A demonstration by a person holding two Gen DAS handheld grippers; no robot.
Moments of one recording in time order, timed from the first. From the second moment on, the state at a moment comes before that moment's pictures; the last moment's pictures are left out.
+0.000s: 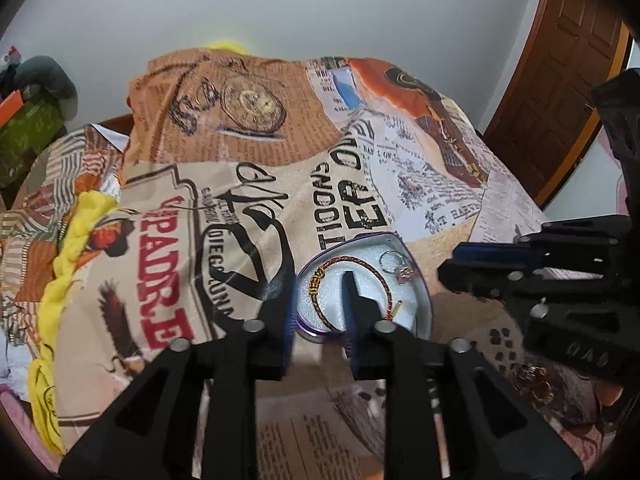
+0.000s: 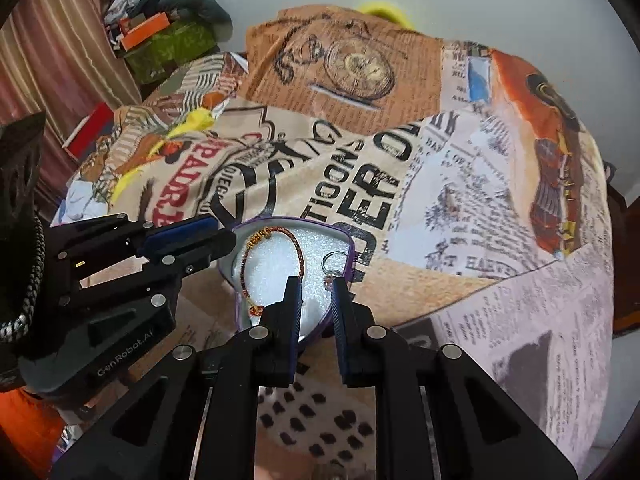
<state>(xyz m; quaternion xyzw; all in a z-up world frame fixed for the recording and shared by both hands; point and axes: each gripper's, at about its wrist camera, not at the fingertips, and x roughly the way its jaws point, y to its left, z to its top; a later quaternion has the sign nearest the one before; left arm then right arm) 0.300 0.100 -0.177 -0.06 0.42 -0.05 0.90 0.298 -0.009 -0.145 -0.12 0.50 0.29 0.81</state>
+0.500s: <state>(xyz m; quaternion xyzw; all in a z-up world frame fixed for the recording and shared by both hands) 0.214 0.073 -0.115 0.00 0.36 -0.04 0.93 0.240 -0.047 -0.084 -0.09 0.42 0.28 0.86</state>
